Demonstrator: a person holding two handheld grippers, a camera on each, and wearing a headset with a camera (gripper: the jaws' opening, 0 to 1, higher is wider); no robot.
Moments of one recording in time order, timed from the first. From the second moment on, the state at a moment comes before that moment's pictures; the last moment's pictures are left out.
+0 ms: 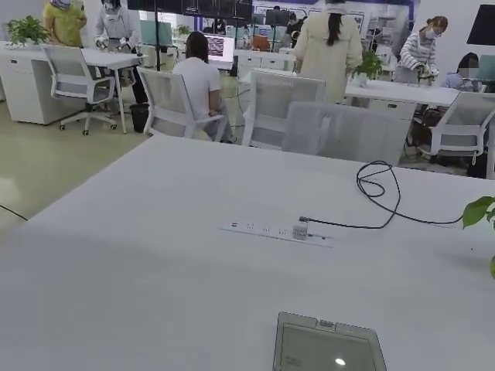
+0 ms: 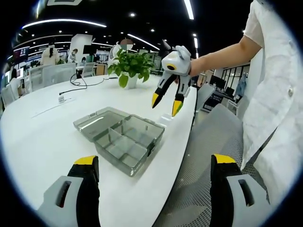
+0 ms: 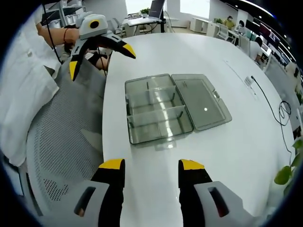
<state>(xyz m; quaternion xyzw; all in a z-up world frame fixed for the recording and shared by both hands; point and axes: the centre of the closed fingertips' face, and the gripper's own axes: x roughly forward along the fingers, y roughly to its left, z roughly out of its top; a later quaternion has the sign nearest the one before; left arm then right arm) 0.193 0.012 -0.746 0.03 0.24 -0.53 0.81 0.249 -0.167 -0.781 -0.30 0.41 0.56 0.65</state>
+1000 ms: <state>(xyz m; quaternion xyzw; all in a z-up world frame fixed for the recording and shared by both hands) 0.195 0.015 -0.749 0.03 0.25 -0.53 0.81 0.251 -0.238 -0.852 -0.44 0.45 0.56 0.54</state>
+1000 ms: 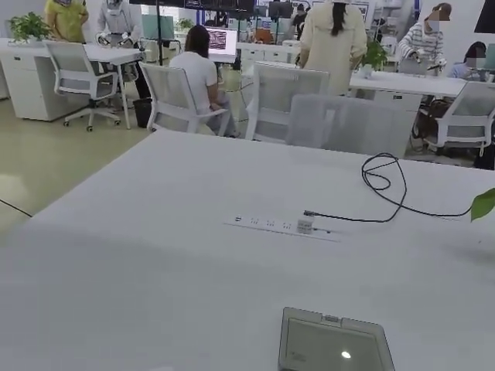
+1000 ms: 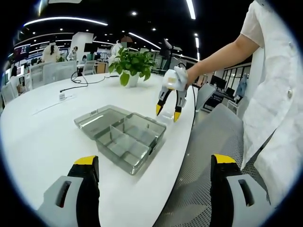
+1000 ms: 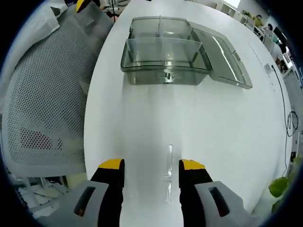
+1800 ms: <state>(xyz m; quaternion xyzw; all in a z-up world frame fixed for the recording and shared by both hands) 0.196 0.016 -0.749 0.02 0.25 -0.53 0.81 0.254 -0.239 -0.854 -0.46 0.44 0.55 0.54</state>
